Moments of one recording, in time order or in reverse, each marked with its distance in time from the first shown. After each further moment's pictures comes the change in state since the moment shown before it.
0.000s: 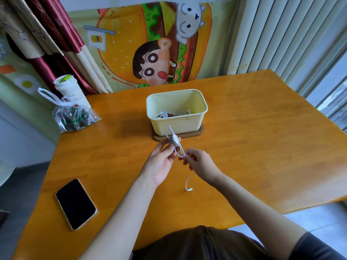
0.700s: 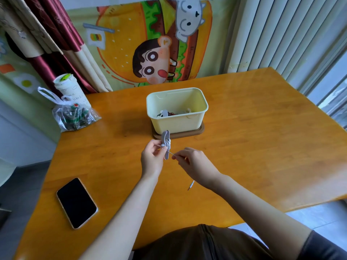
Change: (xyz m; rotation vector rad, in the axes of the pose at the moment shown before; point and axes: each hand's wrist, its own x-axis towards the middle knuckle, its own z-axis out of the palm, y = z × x) left_hand 0.020 -0.013 -0.029 0.729 0.339 0.380; right_hand -0.009 -0.023 0.002 -0.303 -0.011 -0.241
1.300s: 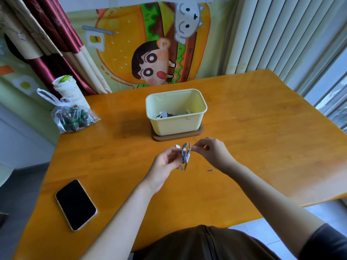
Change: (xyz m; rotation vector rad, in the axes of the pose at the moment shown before) left_hand -0.024 0.010 -0.002 -0.187 -0.562 -0.036; right_hand 0.010 0.038 -0.035 0.043 0.105 0.181
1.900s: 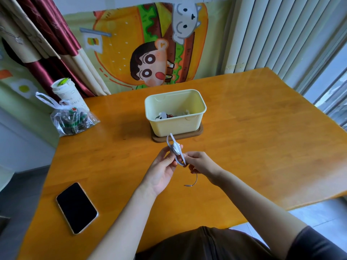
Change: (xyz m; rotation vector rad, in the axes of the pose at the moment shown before) left_hand -0.001 0.010 0.004 -0.652 0.136 -0.193; right_hand -0.012 -0.019 0.030 0.591 -0.311 0.309
